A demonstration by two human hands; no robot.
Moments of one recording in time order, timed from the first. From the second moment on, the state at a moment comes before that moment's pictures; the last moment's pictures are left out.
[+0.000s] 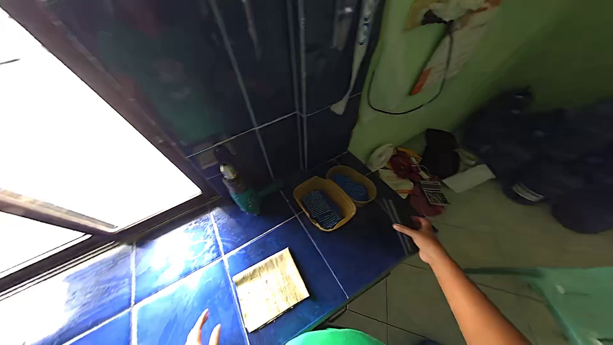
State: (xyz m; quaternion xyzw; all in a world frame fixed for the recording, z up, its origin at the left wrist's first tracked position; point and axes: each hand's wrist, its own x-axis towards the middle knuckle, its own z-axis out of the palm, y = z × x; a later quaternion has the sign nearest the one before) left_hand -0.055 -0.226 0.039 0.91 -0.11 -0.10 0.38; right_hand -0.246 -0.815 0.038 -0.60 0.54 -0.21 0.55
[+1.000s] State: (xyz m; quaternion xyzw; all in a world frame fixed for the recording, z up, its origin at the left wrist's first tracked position) left_hand -0.209 -0.076 0.106 0.56 0.09 -0.01 0.83; right_hand -0.145 -0.225 0.103 -0.76 -0.07 0.12 0.63
